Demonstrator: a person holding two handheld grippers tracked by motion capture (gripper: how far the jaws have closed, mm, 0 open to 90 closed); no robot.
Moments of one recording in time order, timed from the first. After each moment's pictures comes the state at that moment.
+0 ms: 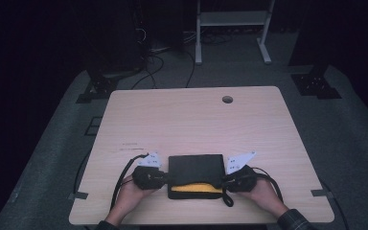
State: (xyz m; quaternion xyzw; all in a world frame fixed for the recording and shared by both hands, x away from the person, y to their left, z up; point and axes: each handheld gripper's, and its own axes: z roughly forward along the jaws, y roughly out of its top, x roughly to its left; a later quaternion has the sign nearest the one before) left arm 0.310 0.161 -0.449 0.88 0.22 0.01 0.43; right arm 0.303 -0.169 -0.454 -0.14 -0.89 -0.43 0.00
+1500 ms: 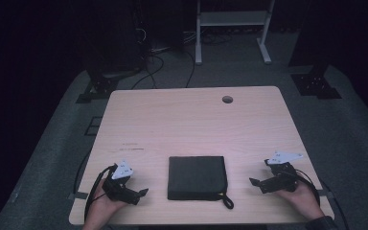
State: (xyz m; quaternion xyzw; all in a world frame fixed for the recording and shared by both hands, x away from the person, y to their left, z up) left arm 0.283 0.244 -0.469 0.87 0.34 0.15 0.34; right arm 0.303 -0.284 -0.473 -0.37 -0.84 -0.37 -0.14
